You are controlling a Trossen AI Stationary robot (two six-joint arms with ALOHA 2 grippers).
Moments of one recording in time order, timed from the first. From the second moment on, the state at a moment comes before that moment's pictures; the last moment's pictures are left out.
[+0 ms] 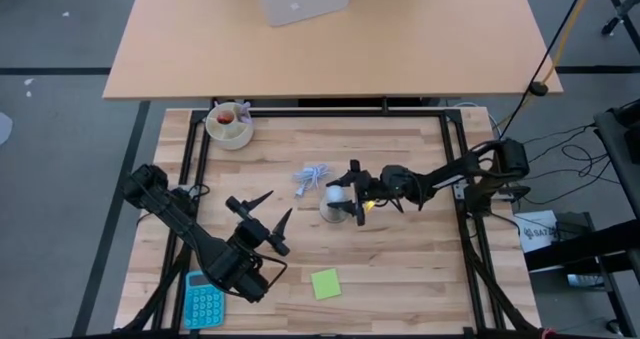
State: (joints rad) left arm -0.68 1.75 1.50 -1.56 -1.48 -1.47; right arm -0.04 1.68 0.49 1.08 -0.11 0.15
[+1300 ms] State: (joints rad) left arm -0.51 1.75 1.27 -1.30 -1.47 -1.51; right arm -0.08 1.79 0.49 1.16 -0.15 0.14
